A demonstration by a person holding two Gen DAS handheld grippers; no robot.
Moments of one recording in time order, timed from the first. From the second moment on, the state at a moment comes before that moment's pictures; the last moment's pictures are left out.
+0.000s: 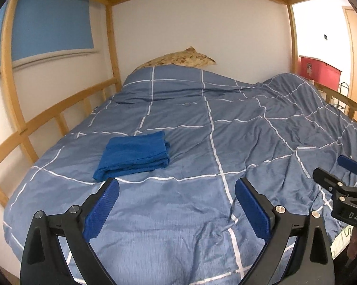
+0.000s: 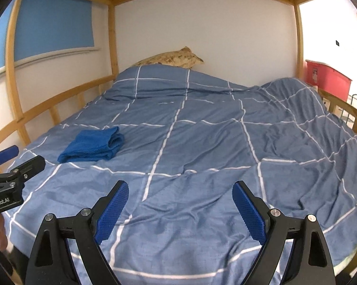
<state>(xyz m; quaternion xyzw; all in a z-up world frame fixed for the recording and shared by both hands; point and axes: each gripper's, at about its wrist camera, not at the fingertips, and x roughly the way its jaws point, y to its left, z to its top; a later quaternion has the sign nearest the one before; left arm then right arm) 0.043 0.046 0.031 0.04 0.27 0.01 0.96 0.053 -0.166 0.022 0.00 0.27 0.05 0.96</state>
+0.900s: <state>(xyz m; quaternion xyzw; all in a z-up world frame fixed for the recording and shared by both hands) 0.021 0.038 0.032 0.02 0.29 0.00 0.96 0.031 -0.170 0.029 0.00 0.26 0.05 0.96</state>
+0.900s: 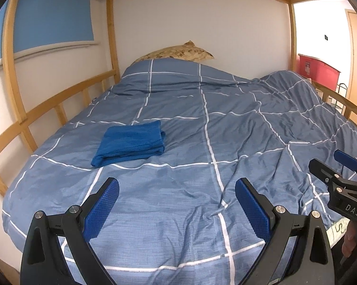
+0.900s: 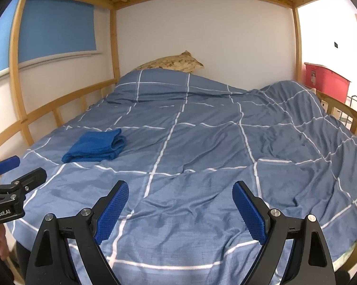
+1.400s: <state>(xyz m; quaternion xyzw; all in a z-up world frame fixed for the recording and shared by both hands) 0.021 0.034 0.034 0.03 0.29 0.01 0.96 0.033 -0.175 0.029 0.01 0.26 0.04 0.96</state>
